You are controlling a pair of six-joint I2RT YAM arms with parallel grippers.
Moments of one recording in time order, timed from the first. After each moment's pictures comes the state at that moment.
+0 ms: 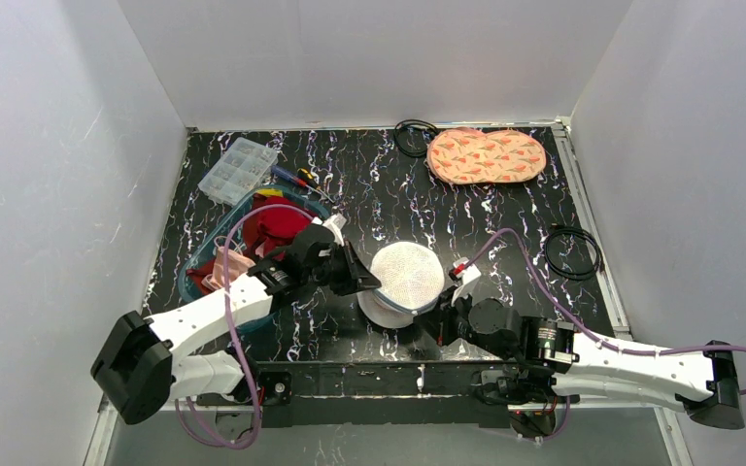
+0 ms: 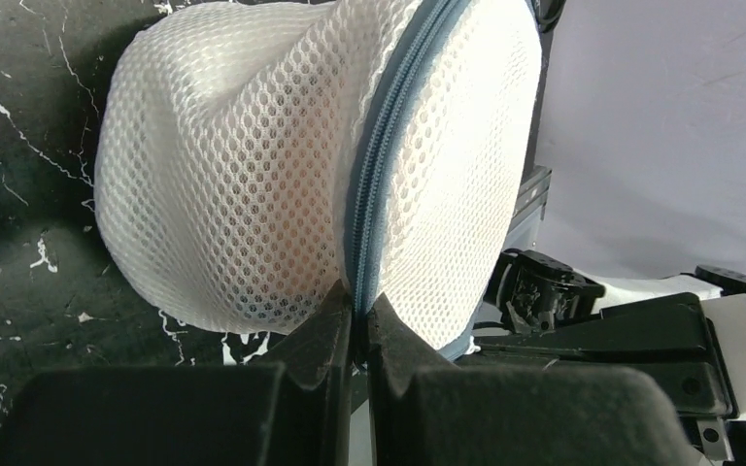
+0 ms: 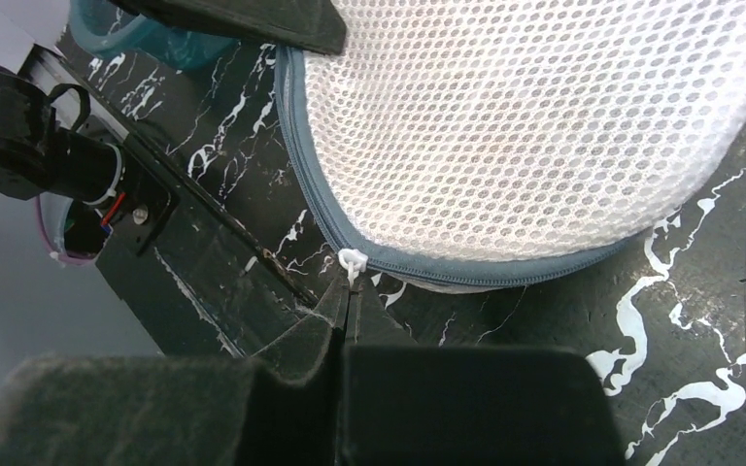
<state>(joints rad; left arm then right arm) -0.76 1.15 0.68 -0.16 0.24 -1.03 1.34 0.57 0.39 -0.24 0.36 0.67</state>
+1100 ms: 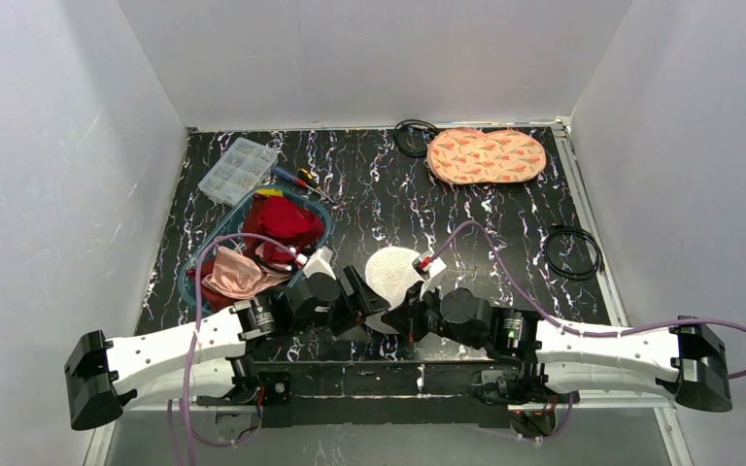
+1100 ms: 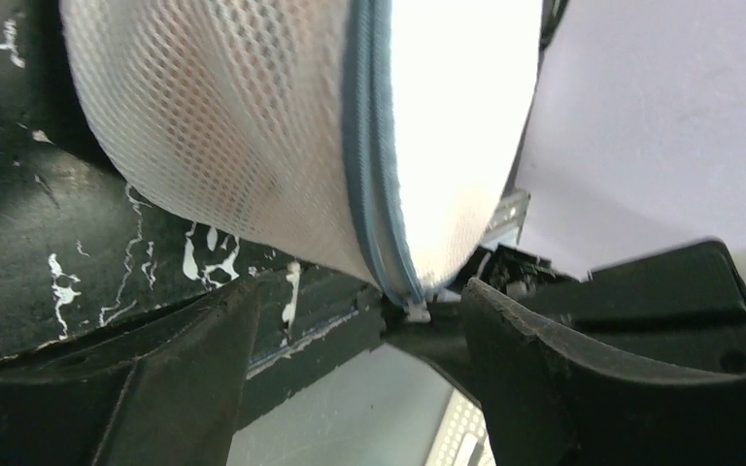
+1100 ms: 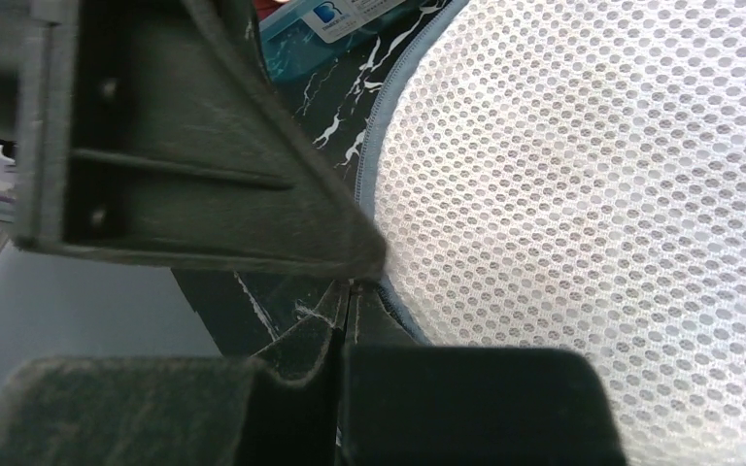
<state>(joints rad) -1.13 0.89 0.59 -0.32 -0.17 -1.37 1.34 0.88 0.48 0.04 0.24 0.66</state>
